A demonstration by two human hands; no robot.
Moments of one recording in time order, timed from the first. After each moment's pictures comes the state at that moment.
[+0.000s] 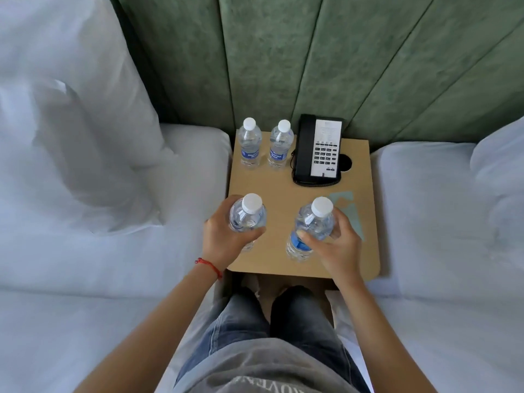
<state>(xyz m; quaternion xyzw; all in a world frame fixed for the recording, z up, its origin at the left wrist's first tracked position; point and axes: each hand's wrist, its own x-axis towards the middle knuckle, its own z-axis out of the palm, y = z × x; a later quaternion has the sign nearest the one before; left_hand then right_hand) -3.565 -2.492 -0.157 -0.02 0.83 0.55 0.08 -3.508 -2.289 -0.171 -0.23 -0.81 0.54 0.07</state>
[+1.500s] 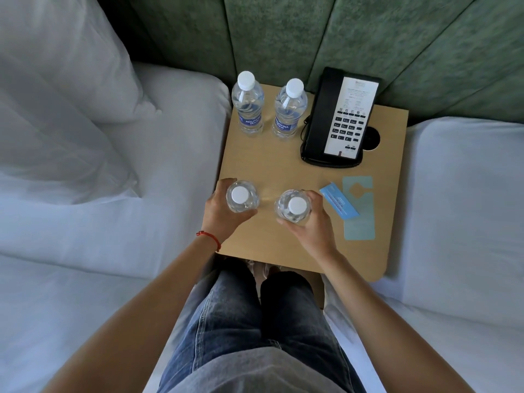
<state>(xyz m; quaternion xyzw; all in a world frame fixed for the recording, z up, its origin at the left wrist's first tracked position) -3.614 -2.456 -0.273 -0.13 0.87 0.46 0.14 -3.575 -2.262 -0.285 -0.11 -0.88 0.45 -0.10</state>
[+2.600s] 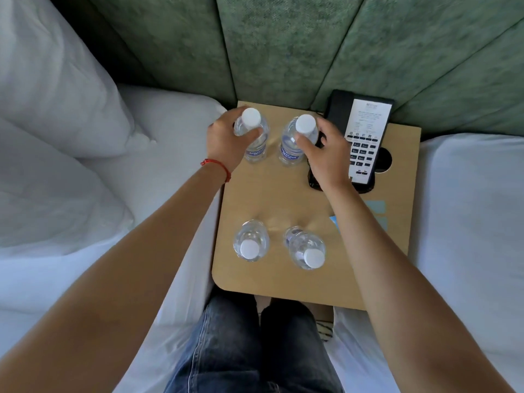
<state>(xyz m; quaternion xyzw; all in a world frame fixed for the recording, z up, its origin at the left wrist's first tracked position) -3.817 -2.439 -0.255 -0.09 0.87 0.48 0.09 -3.780 -2.269 -0.270 -0.18 -0.85 0.50 0.01</state>
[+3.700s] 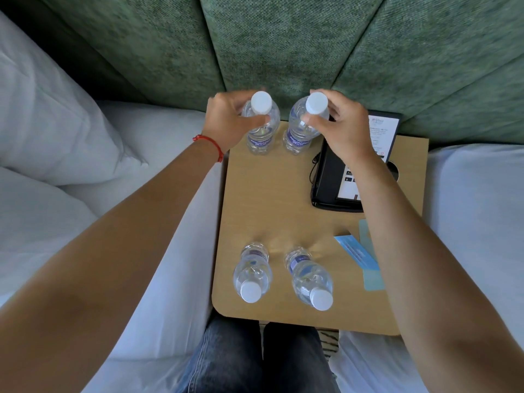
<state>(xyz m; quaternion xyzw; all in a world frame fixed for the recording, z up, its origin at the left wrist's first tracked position) -3.902 -2.437 -0.271 0.02 0.86 0.50 0.12 -3.864 -2.233 -0.267 -0.10 -0.85 0.51 -0.04</state>
